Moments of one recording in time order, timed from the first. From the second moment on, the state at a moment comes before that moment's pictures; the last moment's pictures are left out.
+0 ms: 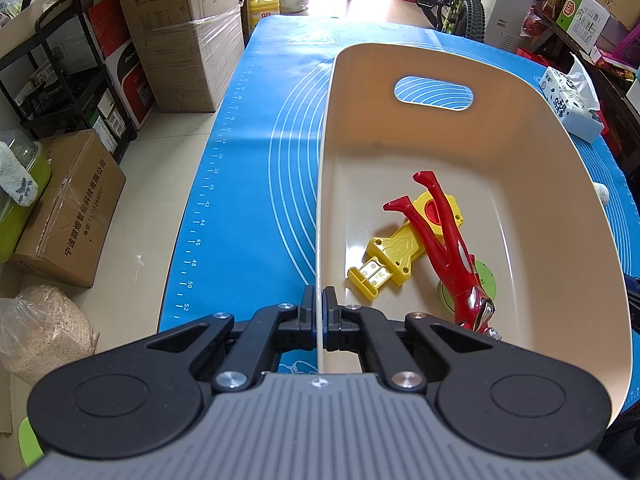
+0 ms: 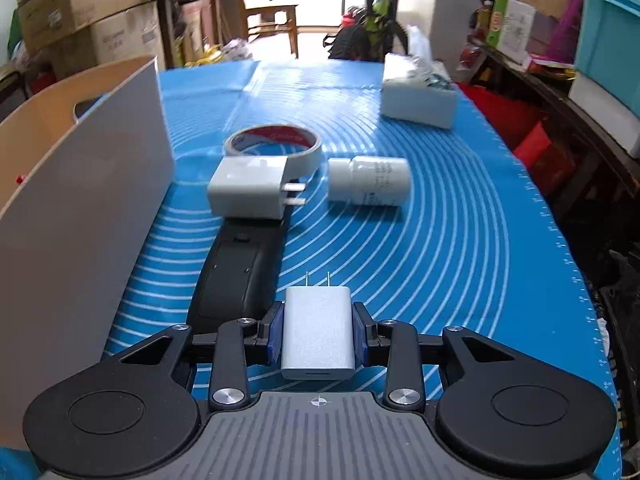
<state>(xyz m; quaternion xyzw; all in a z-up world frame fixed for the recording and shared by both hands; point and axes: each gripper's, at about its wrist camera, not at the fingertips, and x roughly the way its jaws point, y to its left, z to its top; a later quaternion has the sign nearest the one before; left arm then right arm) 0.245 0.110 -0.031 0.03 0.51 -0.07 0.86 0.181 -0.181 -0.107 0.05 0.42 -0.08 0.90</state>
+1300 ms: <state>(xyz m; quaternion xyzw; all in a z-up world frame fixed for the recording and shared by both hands) 0.244 0.110 -0.032 0.03 0.51 -0.07 0.86 0.243 0.000 -0.024 -0.08 0.37 0.09 0.92</state>
